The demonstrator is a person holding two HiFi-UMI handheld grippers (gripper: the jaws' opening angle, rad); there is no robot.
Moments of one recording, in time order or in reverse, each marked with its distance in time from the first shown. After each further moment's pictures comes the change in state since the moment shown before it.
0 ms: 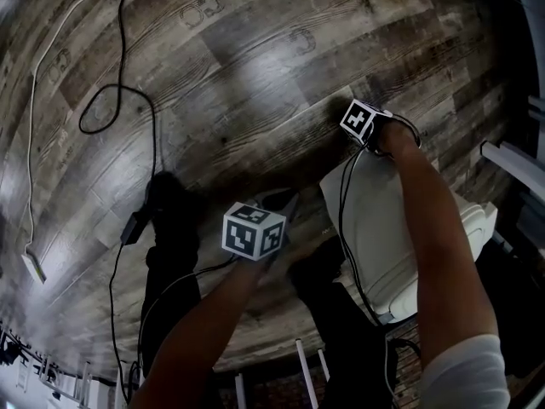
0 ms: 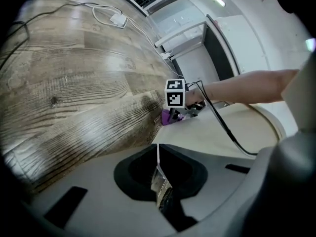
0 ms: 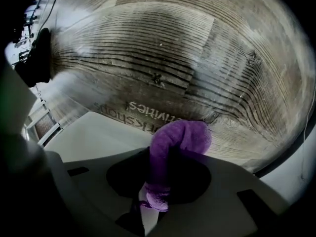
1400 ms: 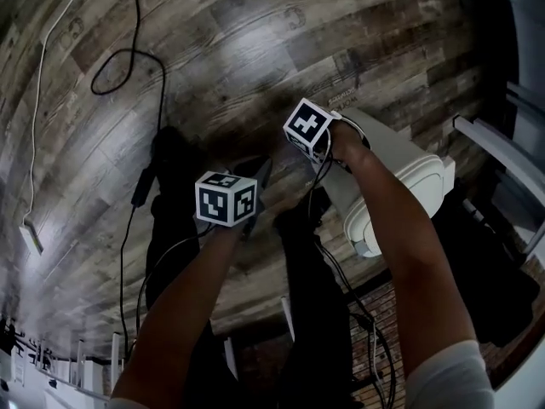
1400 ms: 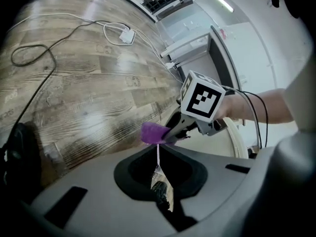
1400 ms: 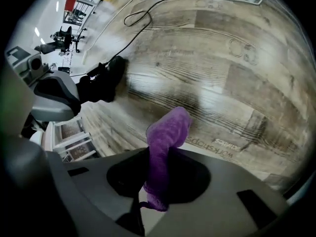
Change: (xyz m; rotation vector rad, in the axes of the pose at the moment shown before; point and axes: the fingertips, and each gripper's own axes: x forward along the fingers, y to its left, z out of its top) left arm -0.107 -0.037 0.017 -0.084 -0.022 0.058; right arm -0.149 0.196 0.020 -0.126 -0.365 0.239
